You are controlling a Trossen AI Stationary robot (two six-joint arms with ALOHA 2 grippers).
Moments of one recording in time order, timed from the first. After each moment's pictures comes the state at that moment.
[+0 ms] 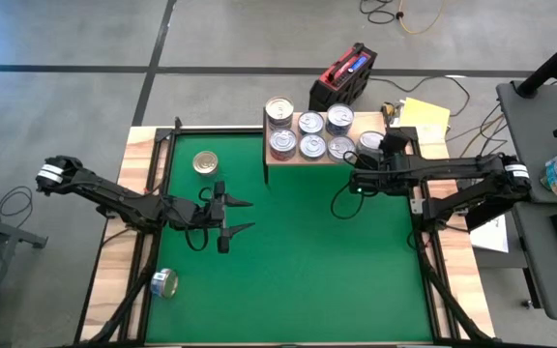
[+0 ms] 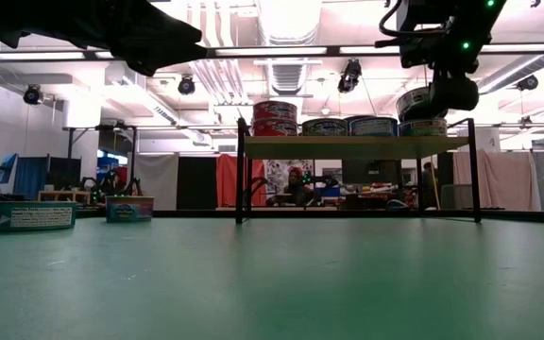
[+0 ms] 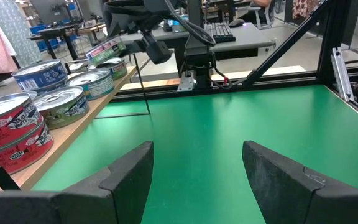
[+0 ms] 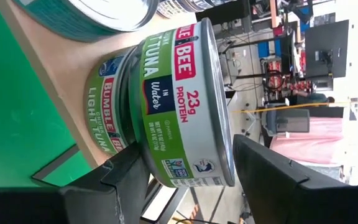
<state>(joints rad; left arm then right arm) -0.27 1.08 0.45 0.48 -0.41 0.07 -0.10 1.27 1.03 -1.26 1.02 0.19</state>
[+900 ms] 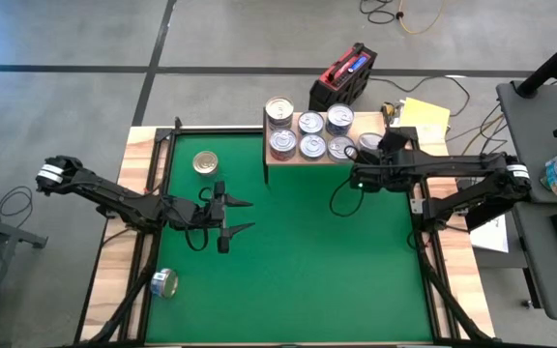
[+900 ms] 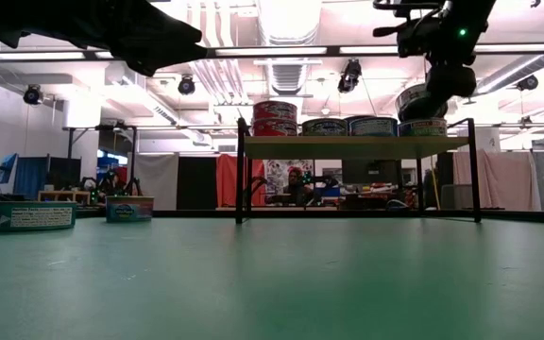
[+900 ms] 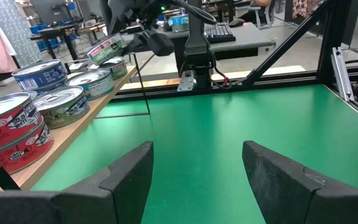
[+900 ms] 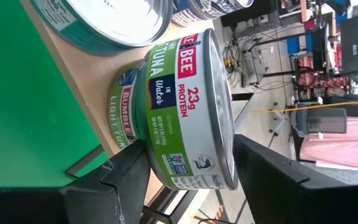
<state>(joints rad) -0.27 1.08 0.45 0.48 -0.41 0.07 -0.11 1.27 1.10 -1.29 0.90 0.19</state>
